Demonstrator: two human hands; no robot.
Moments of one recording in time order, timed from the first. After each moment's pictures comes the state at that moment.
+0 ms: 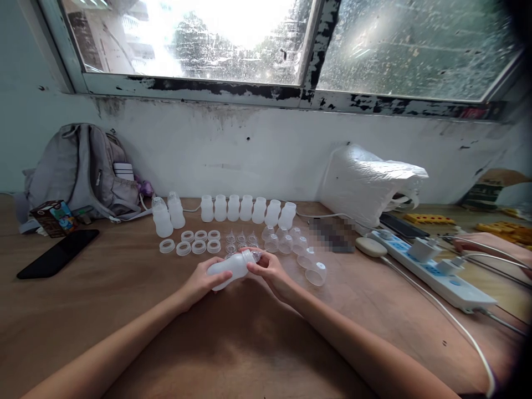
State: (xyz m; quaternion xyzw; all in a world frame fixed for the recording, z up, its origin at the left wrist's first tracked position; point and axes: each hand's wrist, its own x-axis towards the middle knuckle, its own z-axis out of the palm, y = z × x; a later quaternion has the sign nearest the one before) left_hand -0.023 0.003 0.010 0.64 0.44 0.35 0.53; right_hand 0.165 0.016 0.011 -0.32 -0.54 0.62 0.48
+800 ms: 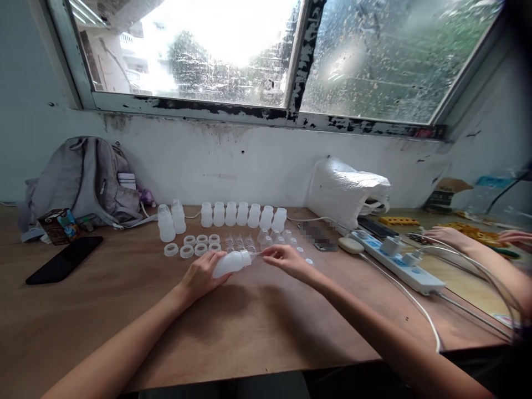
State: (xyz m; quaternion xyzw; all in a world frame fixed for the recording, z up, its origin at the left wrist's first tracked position) left_hand -0.044 0.017 -0.004 0.85 0.37 0.36 -0.05; right_hand 0.214 0.020 0.038 -0.54 -0.73 0.28 0.30
